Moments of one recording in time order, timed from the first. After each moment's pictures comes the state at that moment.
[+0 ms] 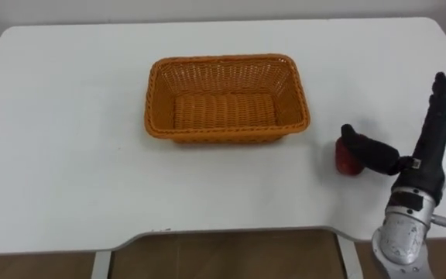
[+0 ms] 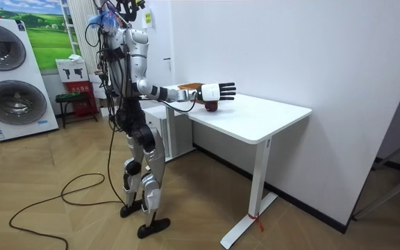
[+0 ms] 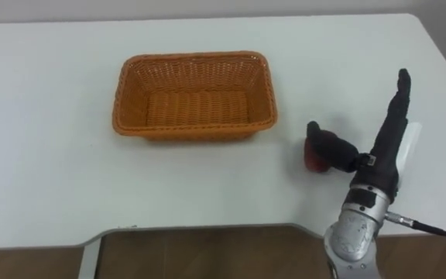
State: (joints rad) left arm 0.19 0.17 0.05 1.10 -0.06 -0.09 0.18; right arm 0.12 -0.23 0.03 0.17 -0.11 -0.23 -0.63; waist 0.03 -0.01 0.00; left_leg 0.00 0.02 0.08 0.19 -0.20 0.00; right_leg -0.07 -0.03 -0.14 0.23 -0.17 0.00
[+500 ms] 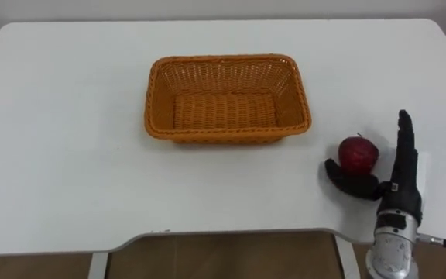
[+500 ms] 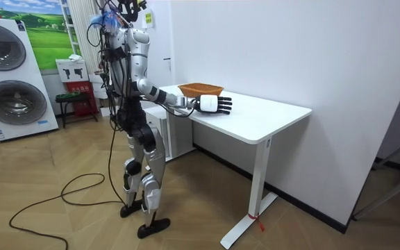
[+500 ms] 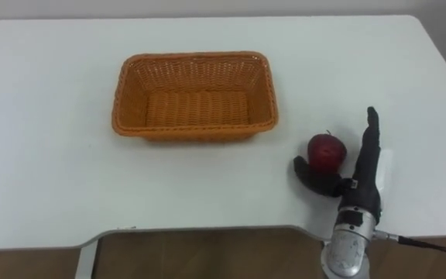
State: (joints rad) left arm 0.17 0.17 0.05 1.12 -0.09 -0.09 0.18; right arm 0.14 -0.23 0.06 0.30 -0.10 -0.24 -0.55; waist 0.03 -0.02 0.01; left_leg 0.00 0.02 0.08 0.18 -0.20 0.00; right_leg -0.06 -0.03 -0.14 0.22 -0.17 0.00
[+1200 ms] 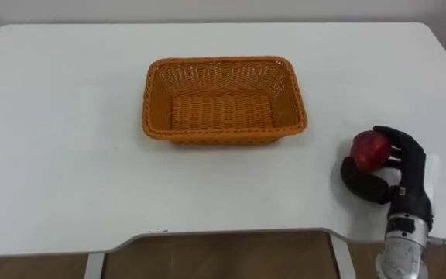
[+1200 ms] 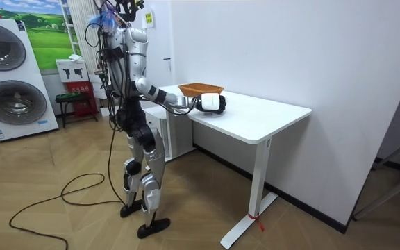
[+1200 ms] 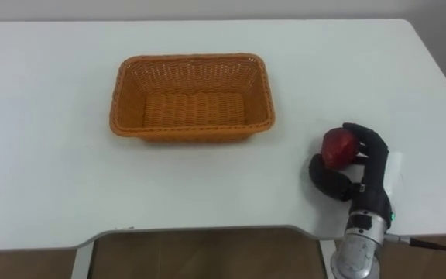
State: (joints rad) left arm 0.18 0.18 0.06 1.07 -0.08 -0.09 0.14; right arm 0.14 -0.23 -0.02 0.34 -0.21 -0.24 -0.53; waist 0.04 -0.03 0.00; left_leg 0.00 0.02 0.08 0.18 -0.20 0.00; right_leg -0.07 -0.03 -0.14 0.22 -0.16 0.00
